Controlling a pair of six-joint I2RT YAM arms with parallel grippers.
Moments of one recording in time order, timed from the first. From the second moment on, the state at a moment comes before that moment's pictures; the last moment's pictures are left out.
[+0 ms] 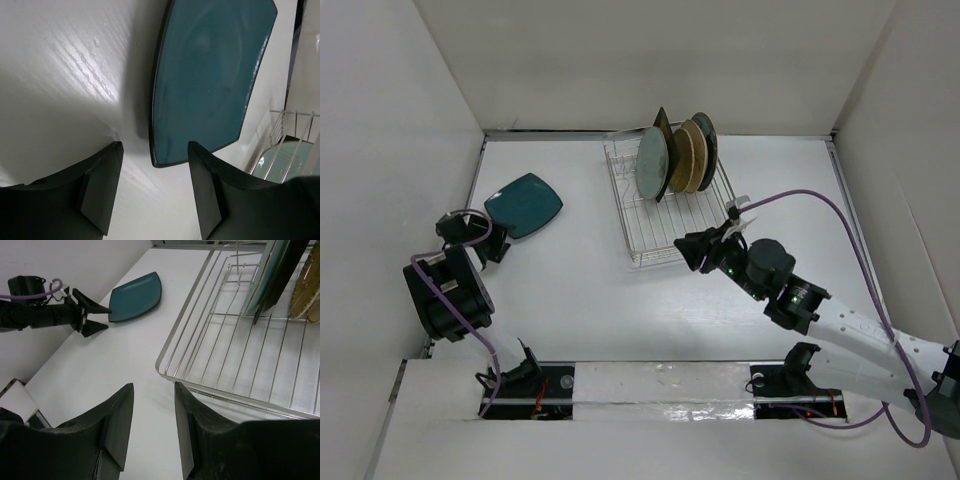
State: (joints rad) left arm 0.49 1.64 0.71 0.17 0.37 -0.84; right arm 0.90 0.90 0.65 0.19 0.21 0.39
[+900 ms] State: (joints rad) left arm 0.42 1.83 0.52 0.80 0.42 -1.23; right arm 0.85 0.86 0.64 0.19 0.20 0.40
